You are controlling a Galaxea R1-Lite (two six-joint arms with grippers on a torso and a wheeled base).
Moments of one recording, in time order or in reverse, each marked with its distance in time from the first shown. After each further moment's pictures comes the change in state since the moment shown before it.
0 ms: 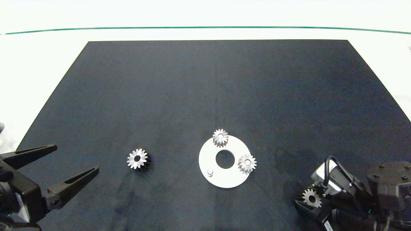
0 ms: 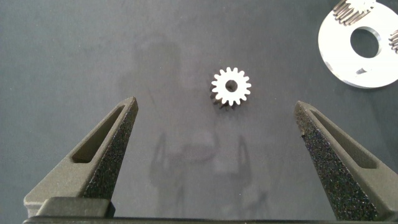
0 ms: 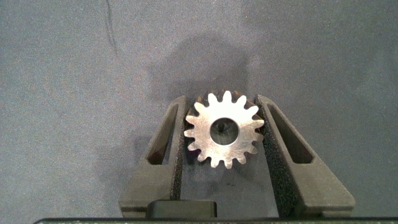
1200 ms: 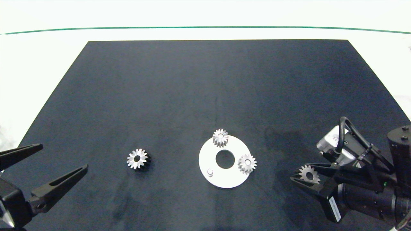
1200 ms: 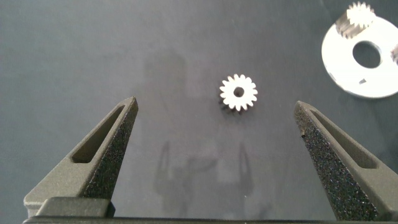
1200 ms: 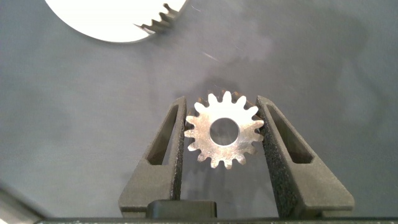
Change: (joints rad) left arm 0.016 -0.076 0.015 -0.009 0.022 0.003; right arm 0.101 -0.089 -0.314 0.303 -0.013 0.059
